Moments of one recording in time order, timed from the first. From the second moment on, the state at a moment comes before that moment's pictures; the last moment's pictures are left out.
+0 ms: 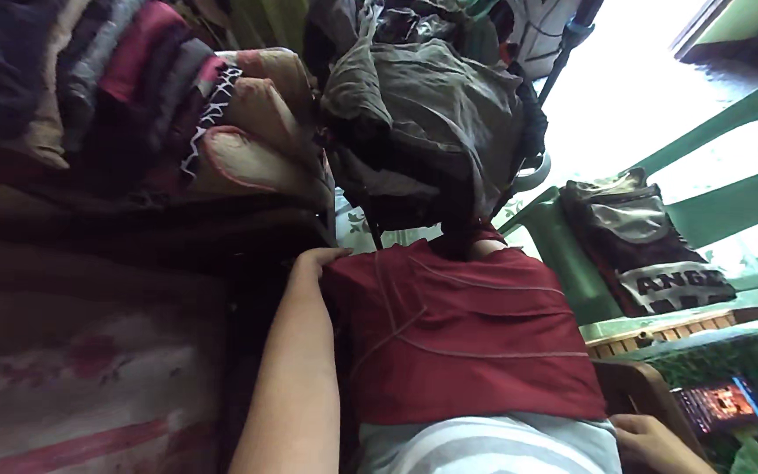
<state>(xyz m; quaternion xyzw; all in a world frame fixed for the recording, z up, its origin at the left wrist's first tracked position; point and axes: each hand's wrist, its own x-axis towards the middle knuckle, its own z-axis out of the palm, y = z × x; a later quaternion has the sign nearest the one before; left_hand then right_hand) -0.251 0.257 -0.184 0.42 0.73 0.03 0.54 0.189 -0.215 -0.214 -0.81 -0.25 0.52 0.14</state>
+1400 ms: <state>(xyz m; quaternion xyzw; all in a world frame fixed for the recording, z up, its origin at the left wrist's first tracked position) -0.222 0.172 -0.084 0.75 0.24 0.44 0.44 0.087 0.152 0.024 -0.55 -0.76 0.32 -0.13</state>
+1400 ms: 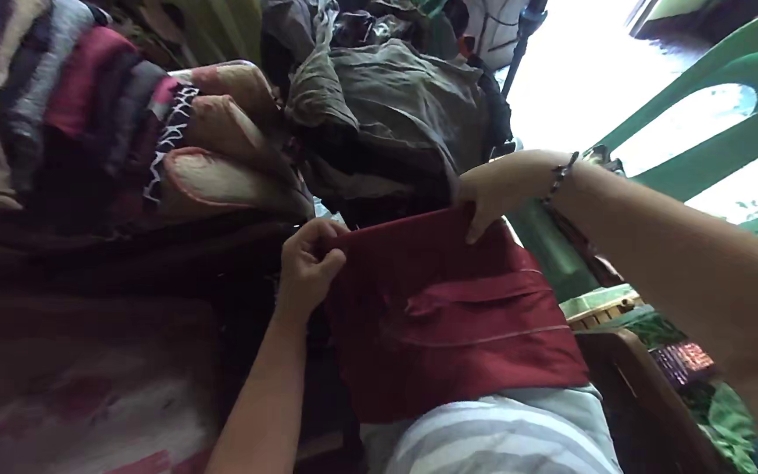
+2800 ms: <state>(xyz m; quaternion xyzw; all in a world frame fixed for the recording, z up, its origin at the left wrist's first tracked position) -0.318 0.009 -0.176 0.89 0.39 0.25 0.05 0.207 -0.160 -0.167 -0.84 -0.46 0.03 0.28</state>
